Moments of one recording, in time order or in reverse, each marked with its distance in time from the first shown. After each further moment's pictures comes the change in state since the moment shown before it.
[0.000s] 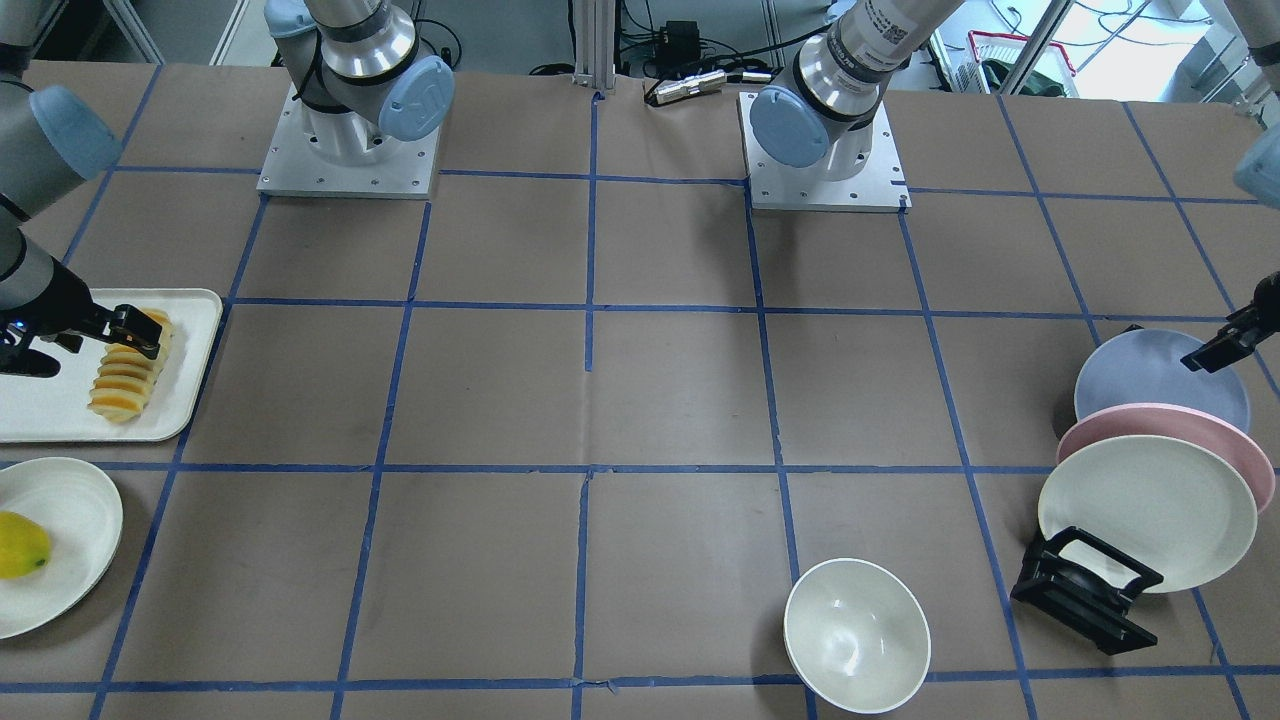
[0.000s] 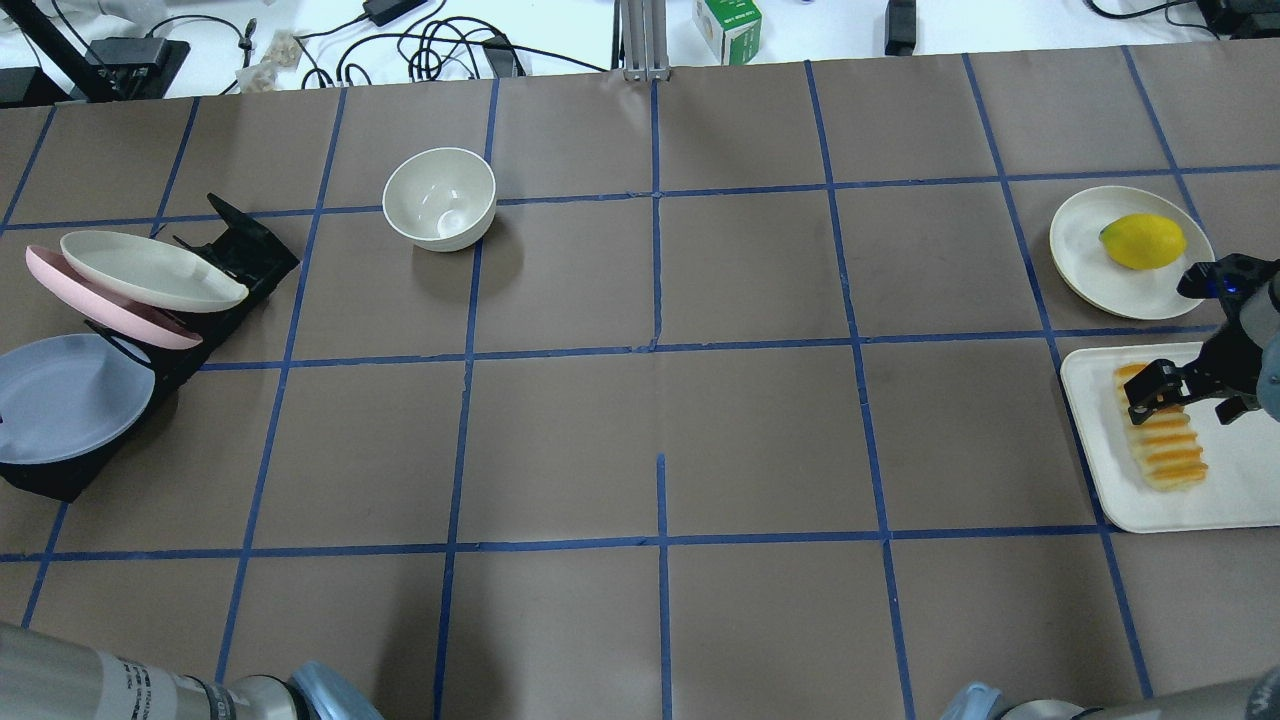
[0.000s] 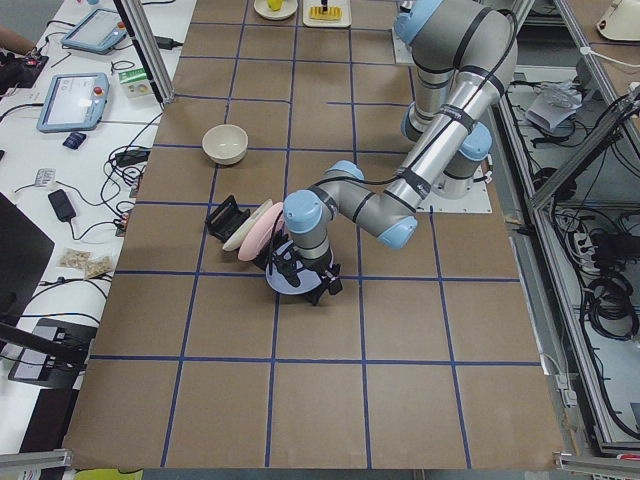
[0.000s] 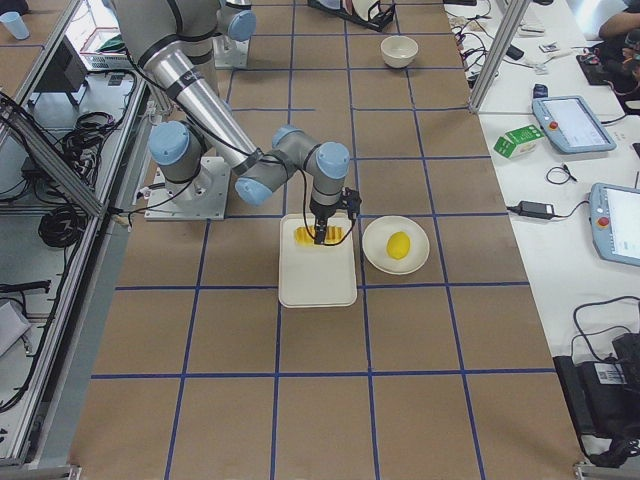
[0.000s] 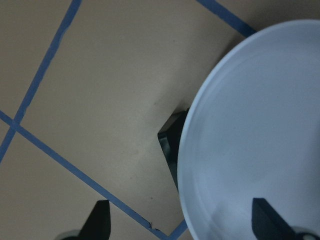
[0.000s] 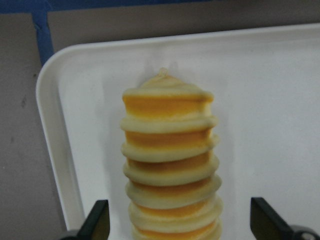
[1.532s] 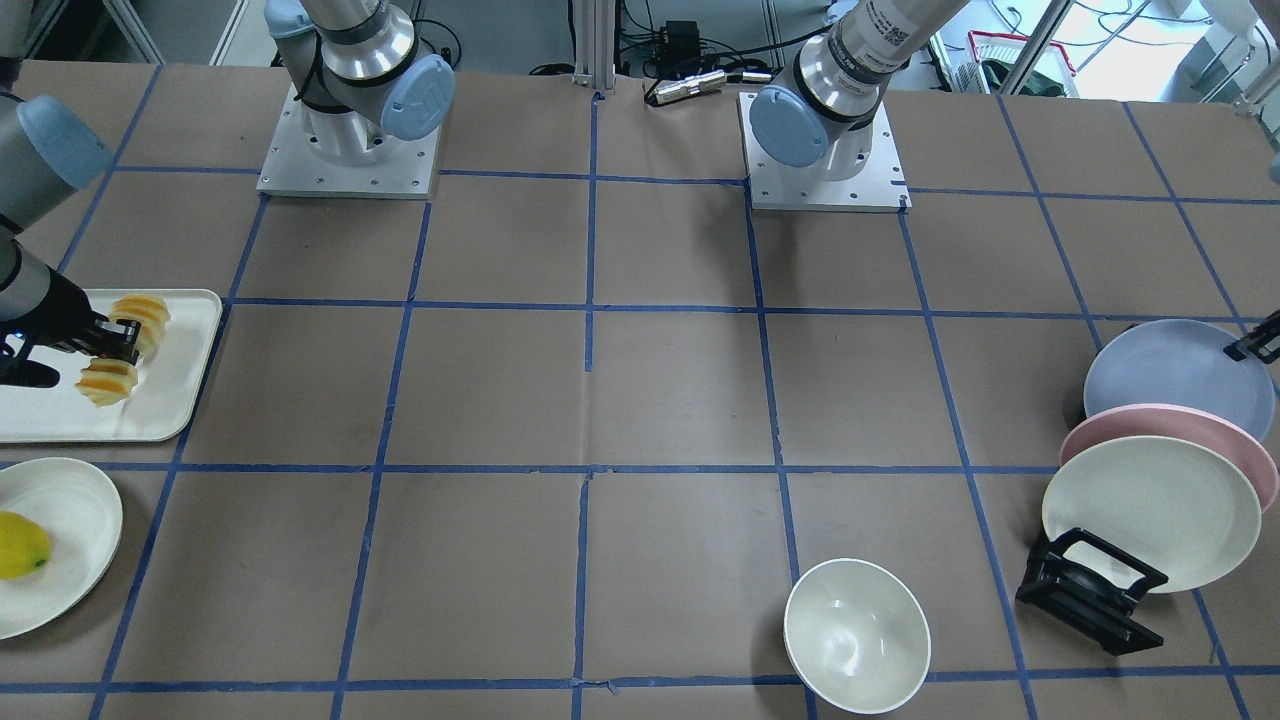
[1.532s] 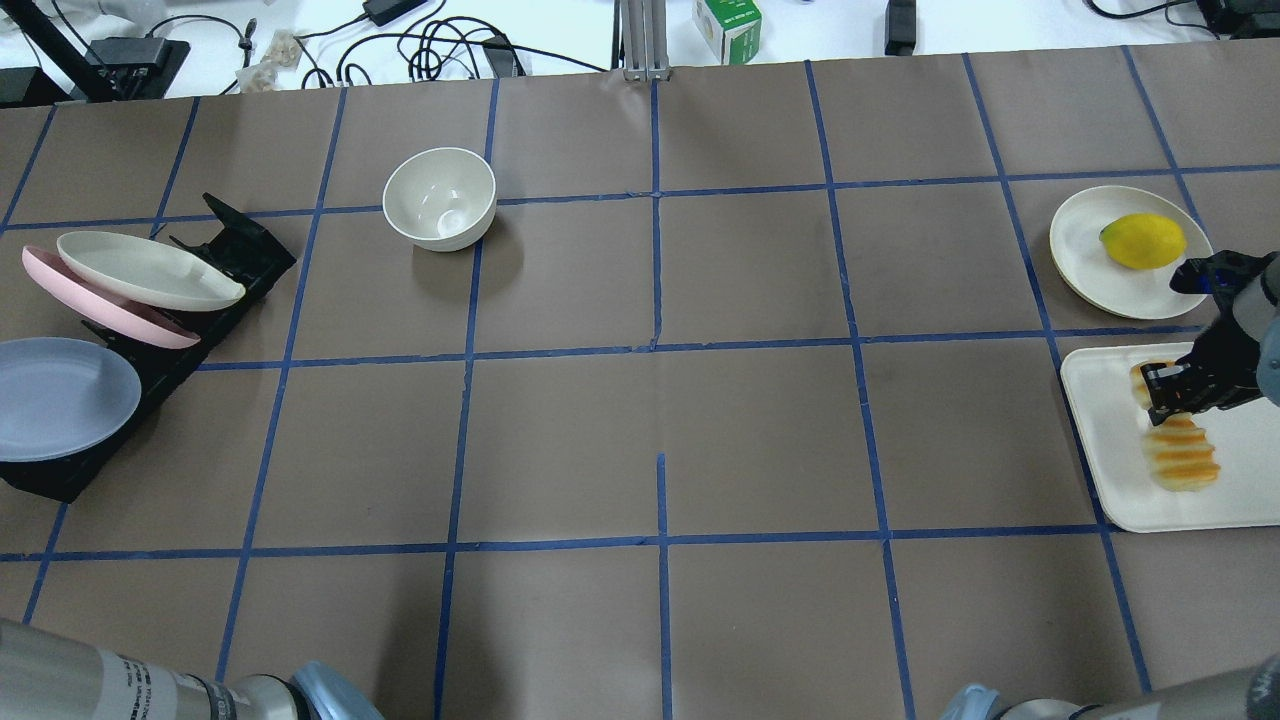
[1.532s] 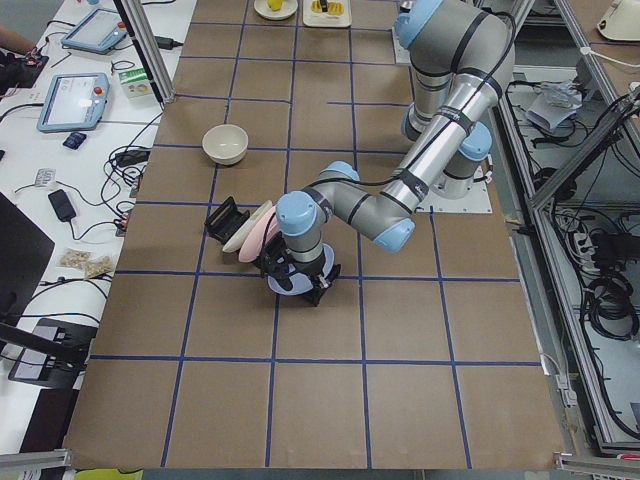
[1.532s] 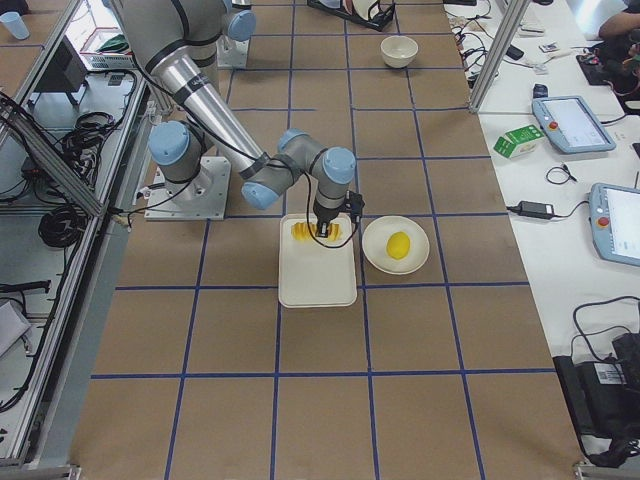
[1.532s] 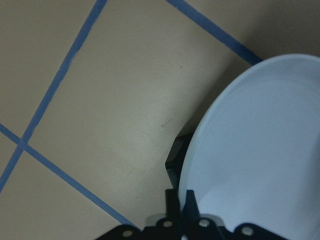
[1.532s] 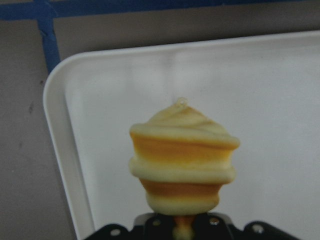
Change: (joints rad) left arm -0.015 0.004 0.083 -0.062 -0.014 0.003; right arm 0.021 -0.006 -0.054 0.091 0.003 0.014
